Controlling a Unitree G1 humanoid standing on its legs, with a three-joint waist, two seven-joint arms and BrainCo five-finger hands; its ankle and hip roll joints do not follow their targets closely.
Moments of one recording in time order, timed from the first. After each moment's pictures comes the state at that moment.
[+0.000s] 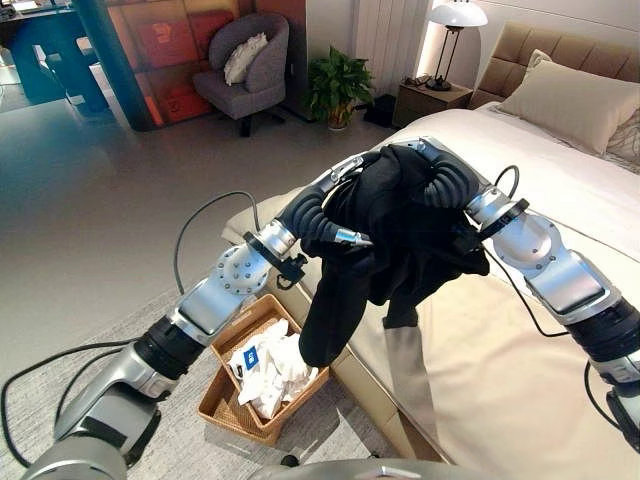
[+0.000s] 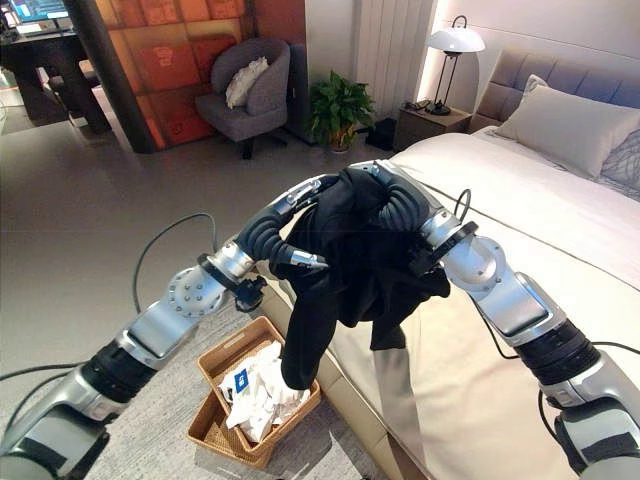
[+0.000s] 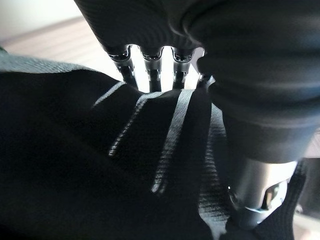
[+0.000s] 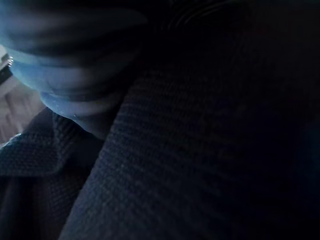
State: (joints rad) left arm -0.55 0.58 -0.56 -0.06 -0.22 -0.23 -0.01; right arm -0.59 -0.85 0.41 -0.13 0.11 -0.14 0.05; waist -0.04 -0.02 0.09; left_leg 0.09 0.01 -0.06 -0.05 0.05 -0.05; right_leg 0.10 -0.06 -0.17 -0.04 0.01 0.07
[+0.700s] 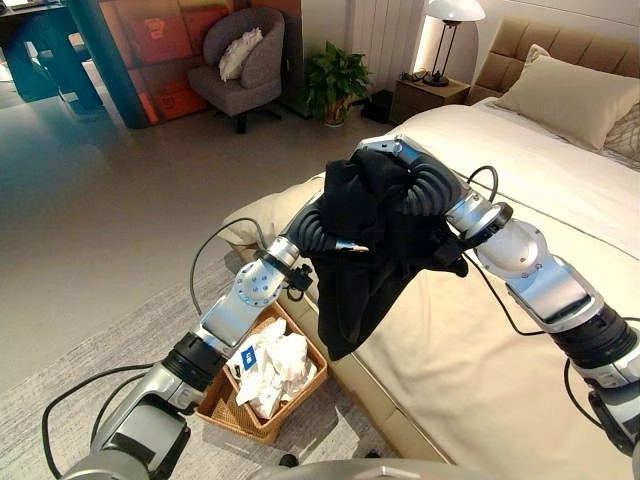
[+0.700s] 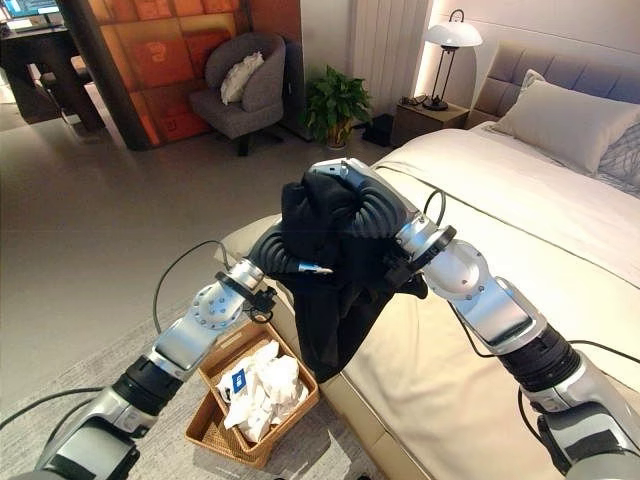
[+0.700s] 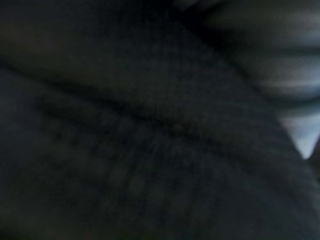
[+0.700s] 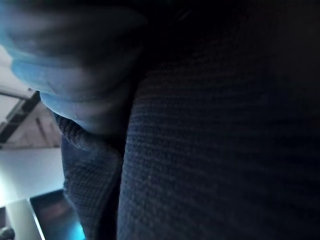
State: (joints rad) left arm -0.46 0.44 -0.49 0.07 -0.01 -0.18 0.02; right arm -0.59 -0.79 0.43 -0.27 0.15 -0.15 0.06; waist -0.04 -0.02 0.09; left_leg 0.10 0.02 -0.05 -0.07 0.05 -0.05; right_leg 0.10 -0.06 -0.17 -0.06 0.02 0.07
